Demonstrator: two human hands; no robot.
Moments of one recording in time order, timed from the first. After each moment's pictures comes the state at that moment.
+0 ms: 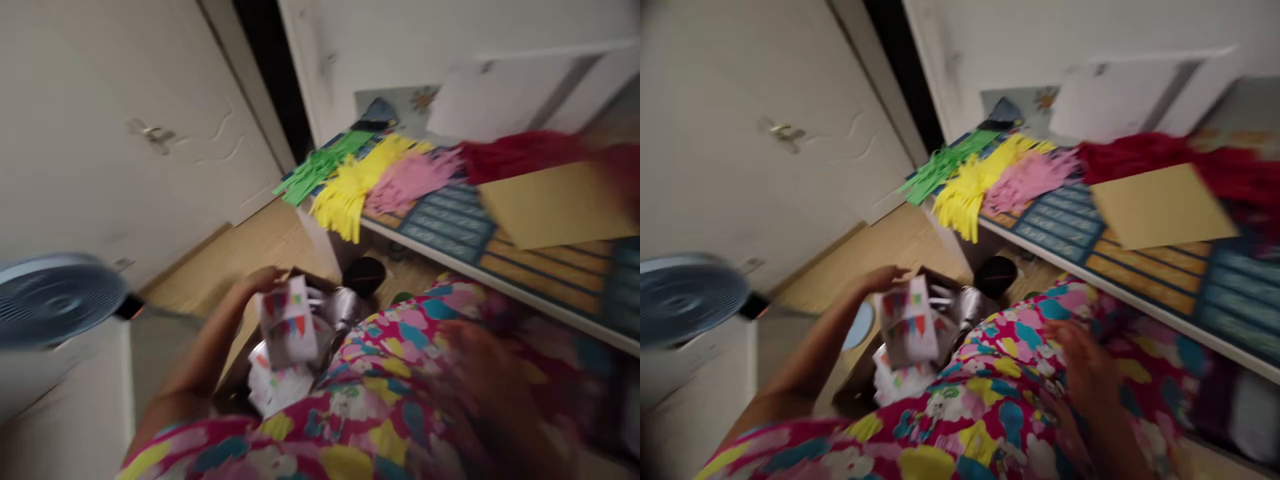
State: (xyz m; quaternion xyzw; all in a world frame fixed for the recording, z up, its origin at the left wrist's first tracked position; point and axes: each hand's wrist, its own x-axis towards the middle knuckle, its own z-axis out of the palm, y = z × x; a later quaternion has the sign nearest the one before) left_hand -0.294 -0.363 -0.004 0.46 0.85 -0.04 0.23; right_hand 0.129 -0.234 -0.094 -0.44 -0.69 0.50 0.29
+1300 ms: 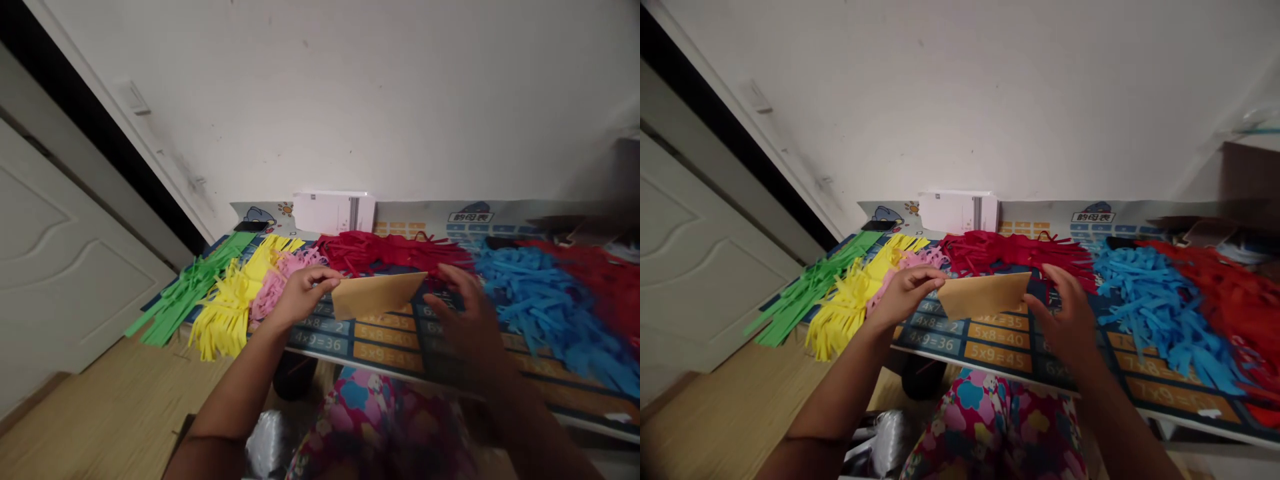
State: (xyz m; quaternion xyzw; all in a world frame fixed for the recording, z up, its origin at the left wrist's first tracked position) left_hand -0.105 -0.058 0.094 0.71 0.49 0.44 0.26; right_hand 0.198 -0.050 0.043 -0.52 -0.65 0.15 0.54
